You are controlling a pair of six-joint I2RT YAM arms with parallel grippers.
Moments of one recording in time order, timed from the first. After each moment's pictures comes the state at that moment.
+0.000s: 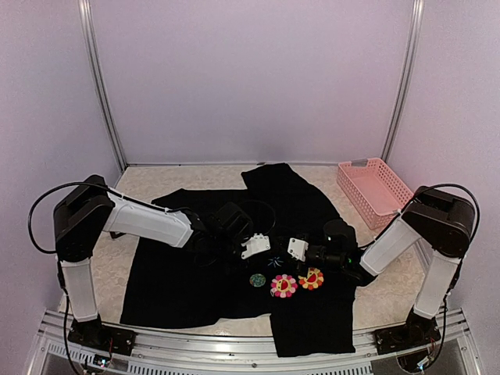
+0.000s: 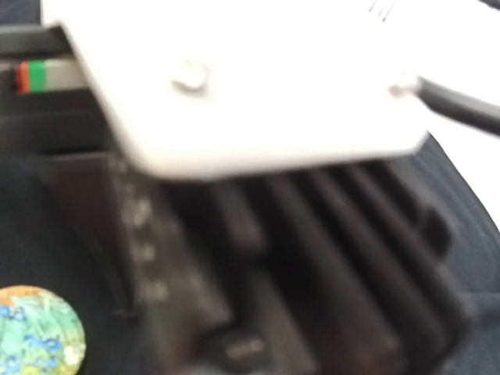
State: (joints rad) left arm -0.96 1.95 1.16 -0.17 0.13 0.50; right arm 0.80 1.82 0.51 1.01 -0.33 -0.57
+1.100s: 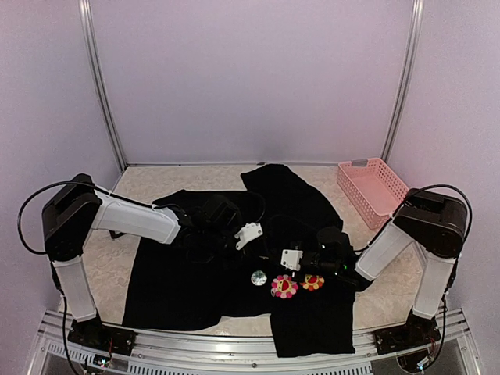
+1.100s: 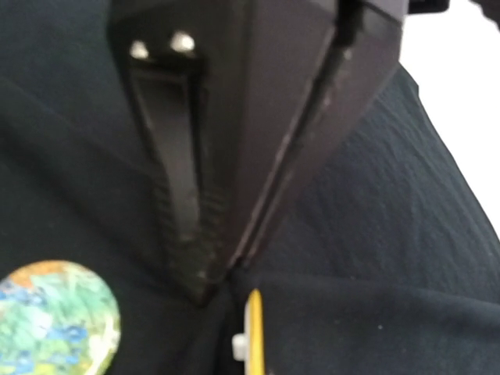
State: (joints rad) left arm -0.90 1.88 1.09 -0.06 0.34 0.32; right arm 0.87 1.87 0.51 1.02 -0.26 -0.69
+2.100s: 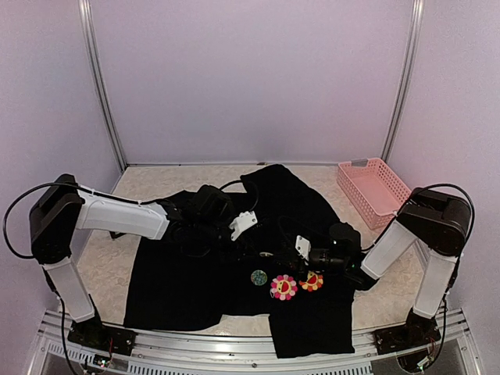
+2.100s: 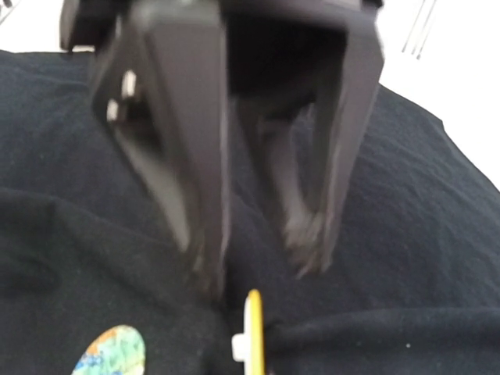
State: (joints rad) left arm -0.88 1.80 1.06 -0.04 0.36 0.30; right arm 0.81 1.85 0.46 1.18 -0.47 -0.36
